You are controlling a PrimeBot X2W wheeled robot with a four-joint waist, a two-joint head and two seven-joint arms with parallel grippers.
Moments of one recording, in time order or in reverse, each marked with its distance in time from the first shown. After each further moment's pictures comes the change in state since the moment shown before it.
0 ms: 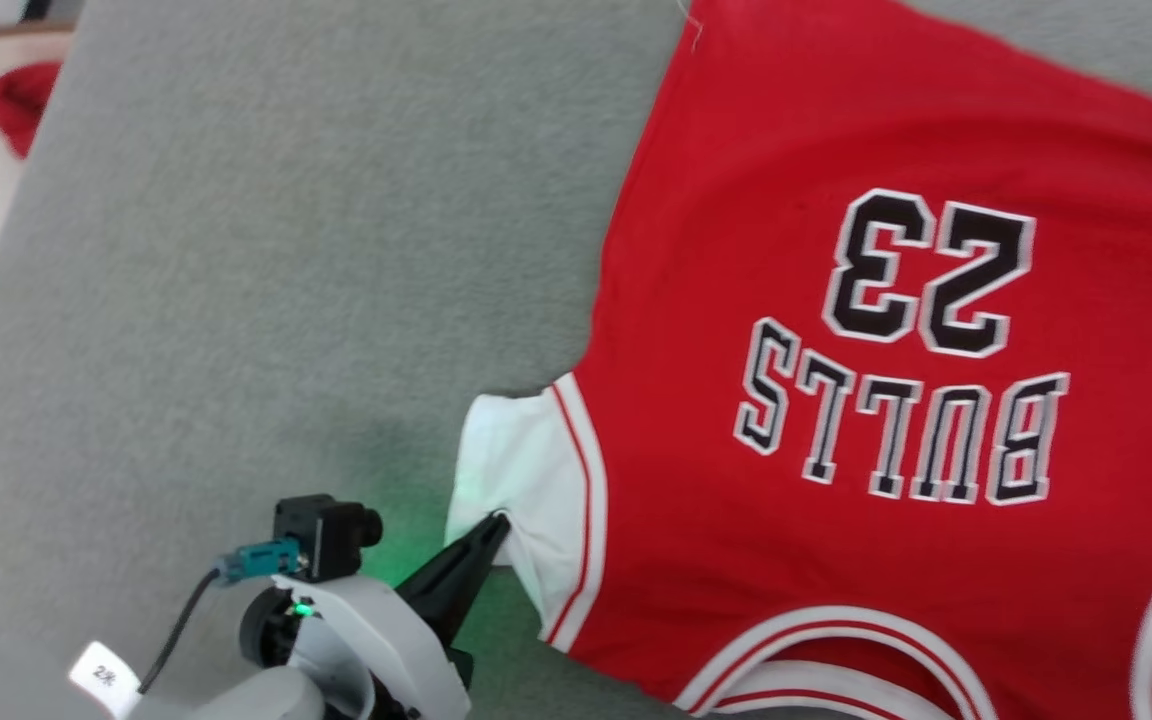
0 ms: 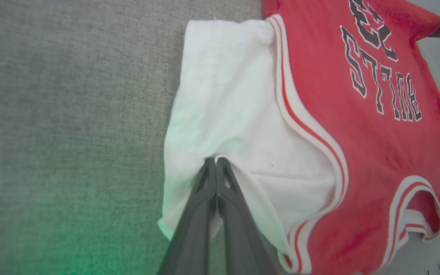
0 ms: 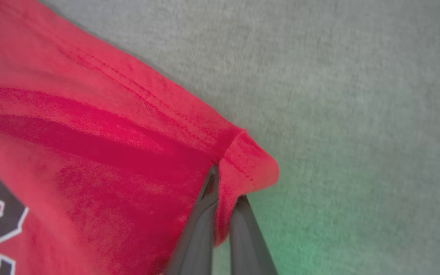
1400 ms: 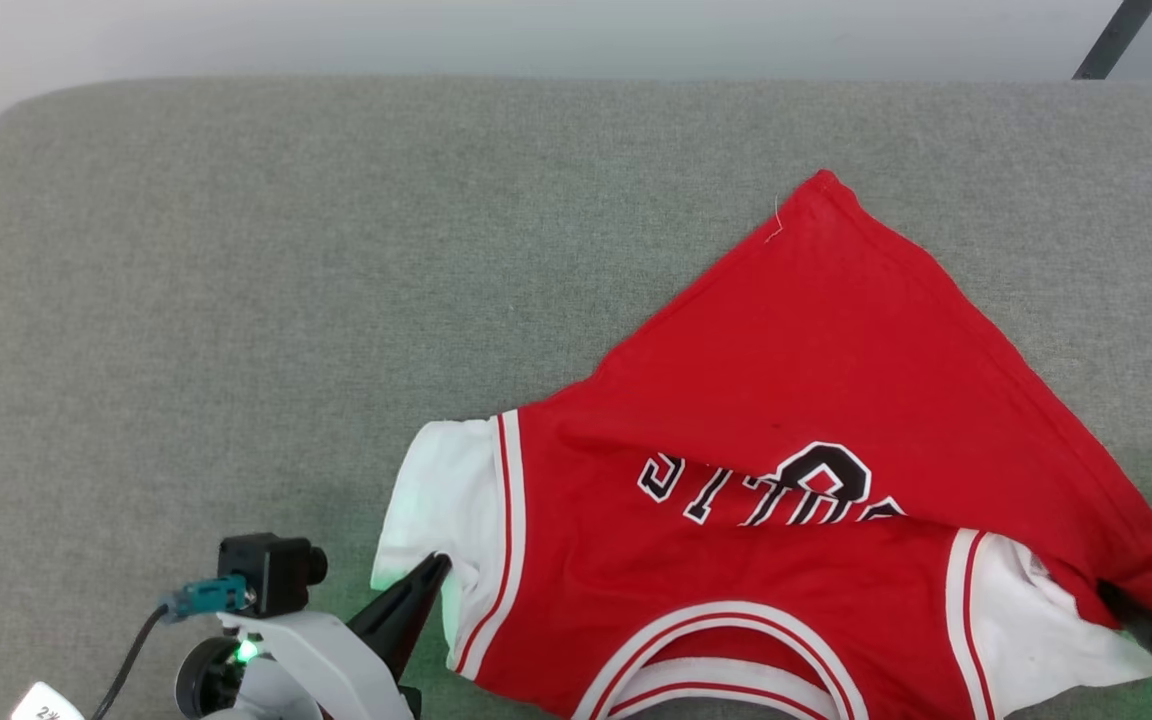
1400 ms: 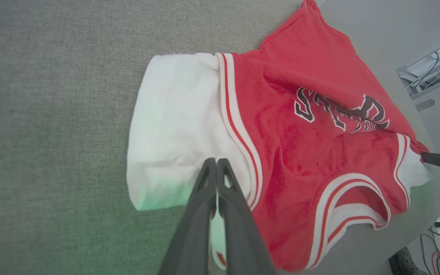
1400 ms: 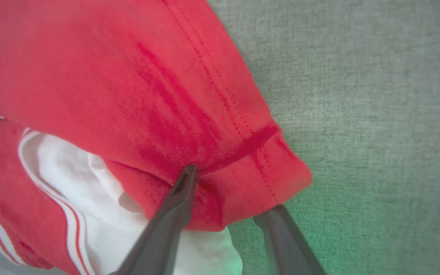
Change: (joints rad) left arm 0.082 0.101 0.024 -0.077 -0.040 0.069 0.010; right arm 0.944 0.168 -0.396 -0.570 0.012 0.000 -0.102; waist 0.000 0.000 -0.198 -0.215
